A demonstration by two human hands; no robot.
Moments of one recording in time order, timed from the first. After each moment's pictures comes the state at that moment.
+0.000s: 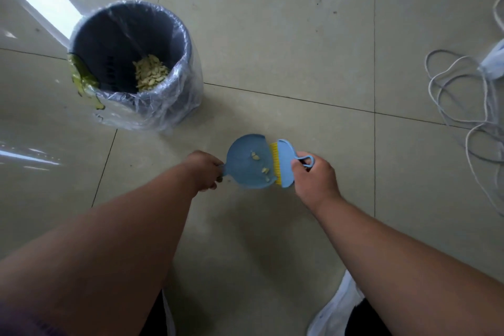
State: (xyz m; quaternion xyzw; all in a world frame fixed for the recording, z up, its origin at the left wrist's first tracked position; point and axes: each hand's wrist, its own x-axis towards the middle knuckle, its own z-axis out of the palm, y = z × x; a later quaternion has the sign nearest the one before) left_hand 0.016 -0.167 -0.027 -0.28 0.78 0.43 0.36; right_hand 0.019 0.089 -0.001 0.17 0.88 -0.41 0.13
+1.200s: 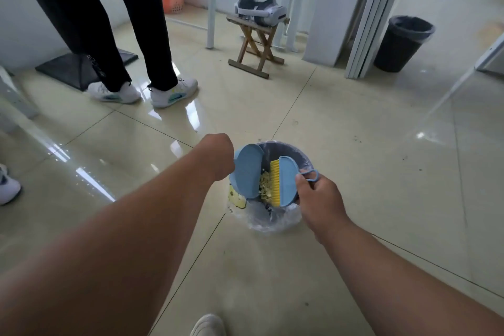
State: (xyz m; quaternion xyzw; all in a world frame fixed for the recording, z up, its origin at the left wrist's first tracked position) left_hand -0.054 -0.418 0.215 -0.20 0.97 0.07 0.13; right_hand -0.078 -0.180 0.163 -0.01 0.83 -0.54 0.15
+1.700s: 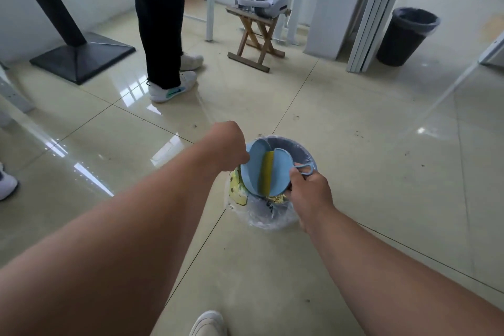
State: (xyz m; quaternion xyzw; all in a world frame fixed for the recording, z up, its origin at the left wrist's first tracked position) left_hand -0.064 -0.404 0.232 -0.23 0.94 0.21 0.13; right_hand -0.087 -0.212 0.145 0.09 0.76 -0.62 0.19
